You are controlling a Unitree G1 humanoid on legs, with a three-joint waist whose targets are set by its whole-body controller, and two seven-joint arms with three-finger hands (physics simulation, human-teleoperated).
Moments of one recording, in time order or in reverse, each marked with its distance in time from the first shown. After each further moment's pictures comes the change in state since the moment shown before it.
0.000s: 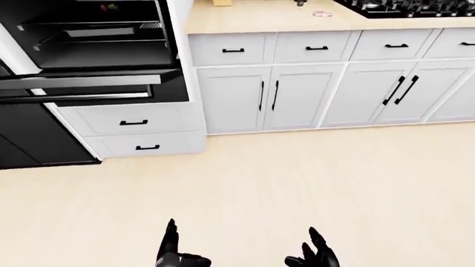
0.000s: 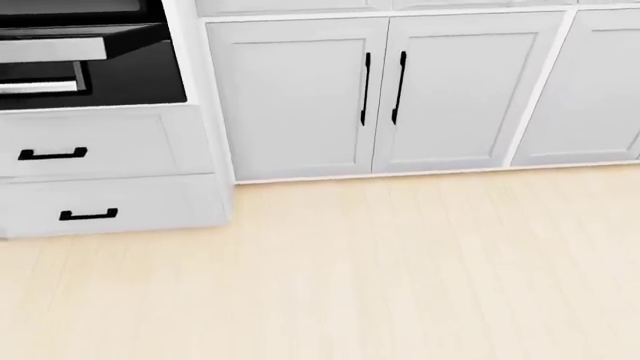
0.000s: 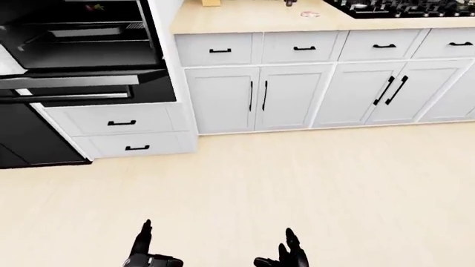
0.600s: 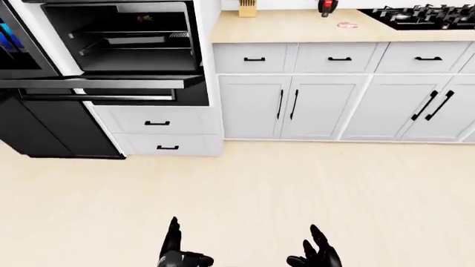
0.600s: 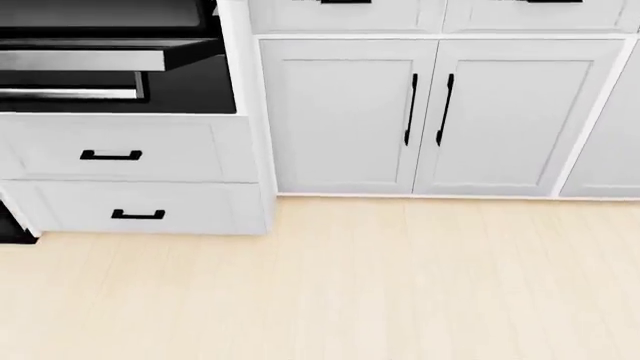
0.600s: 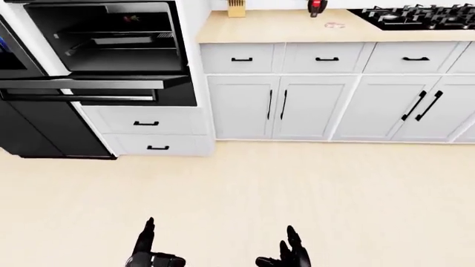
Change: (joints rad) left arm -0.007 -0.012 -0.005 -0.004 0.003 -0.005 -0.003; right arm 0.002 -0.011 0.001 -0.006 0.012 -0.020 0.032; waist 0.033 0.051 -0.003
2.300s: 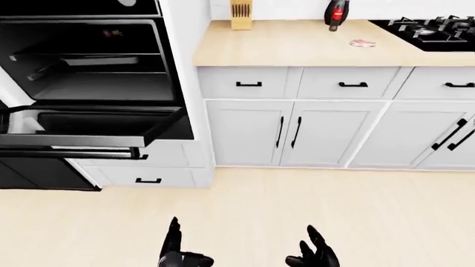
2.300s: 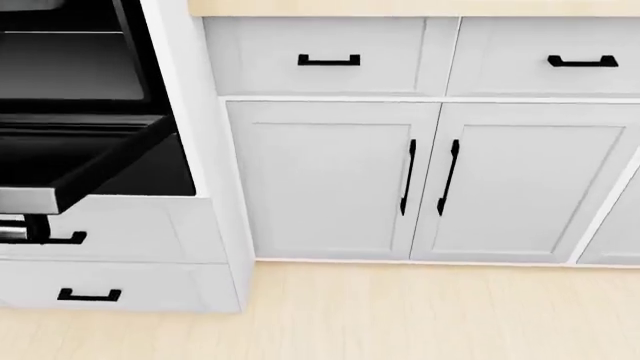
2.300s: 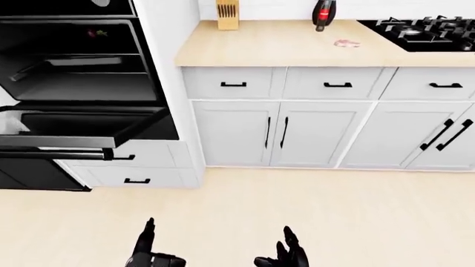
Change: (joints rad) left arm 0.002 0.000 -0.002 0.001 0.001 -0.002 0.000; right arm -0.008 0.002 0.003 0.000 0.005 0.041 0.021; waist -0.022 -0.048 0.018
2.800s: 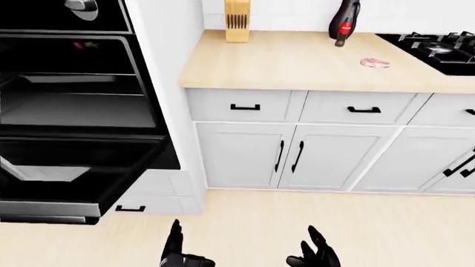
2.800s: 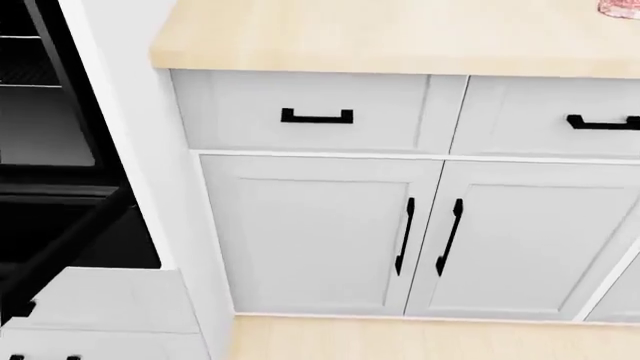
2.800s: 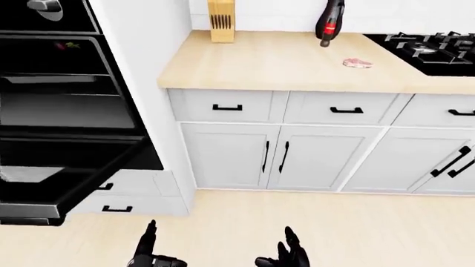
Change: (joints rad) left arm 0.005 -0.007 -0.002 0.009 0.001 0.001 -0.007; right arm 0.003 -0.004 -0.003 0.000 0.002 -0.002 -0.001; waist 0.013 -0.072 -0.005
